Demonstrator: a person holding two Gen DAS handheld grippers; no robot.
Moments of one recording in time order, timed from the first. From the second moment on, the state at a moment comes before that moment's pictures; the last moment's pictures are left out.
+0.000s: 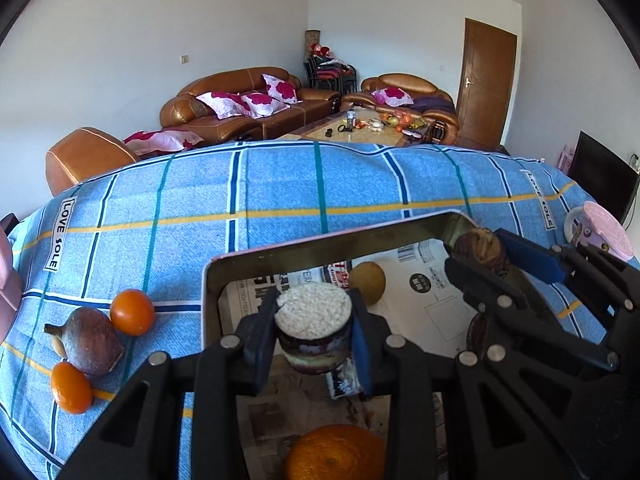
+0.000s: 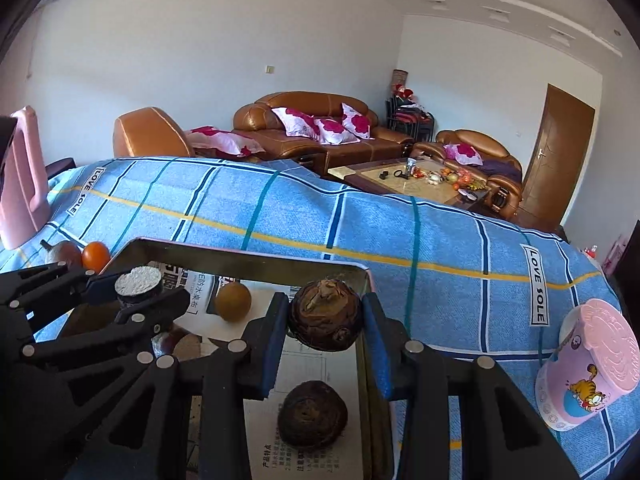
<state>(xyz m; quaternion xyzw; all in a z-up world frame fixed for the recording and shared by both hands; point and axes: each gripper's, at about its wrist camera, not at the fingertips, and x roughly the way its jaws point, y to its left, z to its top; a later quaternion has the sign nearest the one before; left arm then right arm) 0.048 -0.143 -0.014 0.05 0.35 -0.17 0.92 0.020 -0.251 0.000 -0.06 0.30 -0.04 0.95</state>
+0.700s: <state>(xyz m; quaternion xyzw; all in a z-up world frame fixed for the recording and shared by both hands) 0.044 -0.135 -0.011 0.05 0.34 -0.18 0.92 0.015 -0.274 -0.006 0.06 0.30 0.01 0.95</state>
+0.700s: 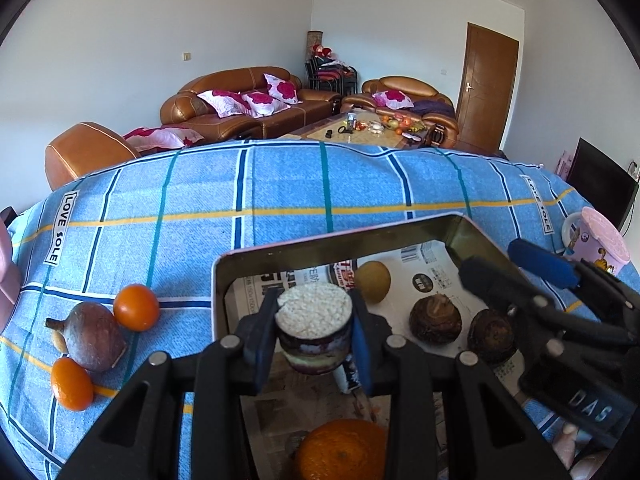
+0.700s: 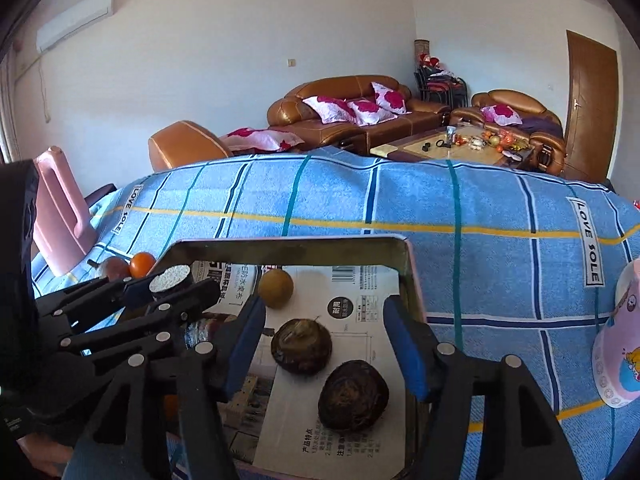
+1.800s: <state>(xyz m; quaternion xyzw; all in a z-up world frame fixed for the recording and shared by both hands) 0.002 -0.110 0.004 0.05 0.26 -0.11 0.96 -0.031 -0.278 0.023 0.03 0.15 -0.15 0.98</state>
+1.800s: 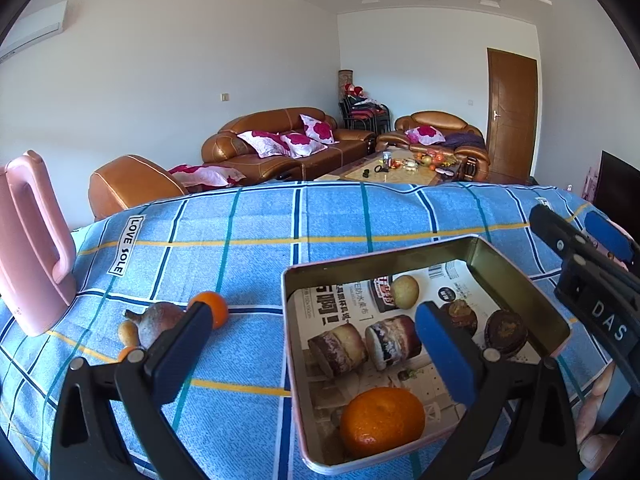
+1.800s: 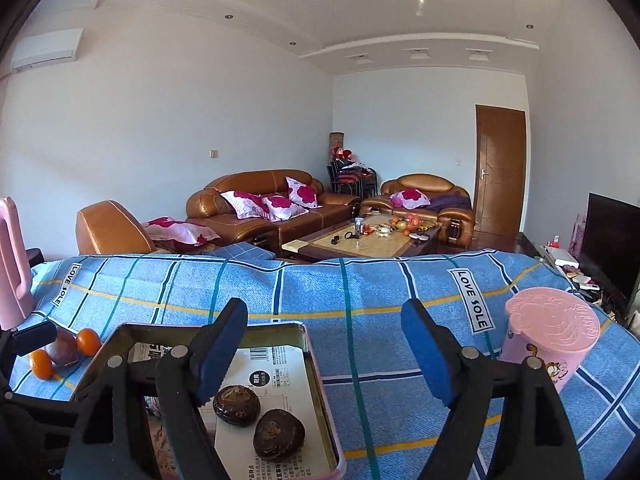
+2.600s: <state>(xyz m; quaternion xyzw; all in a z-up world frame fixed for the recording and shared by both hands) -0.007 -0.077 0.004 0.05 0.26 -0.09 0.96 -0.054 -0.245 0.021 0.04 0.17 -0.15 0.97</state>
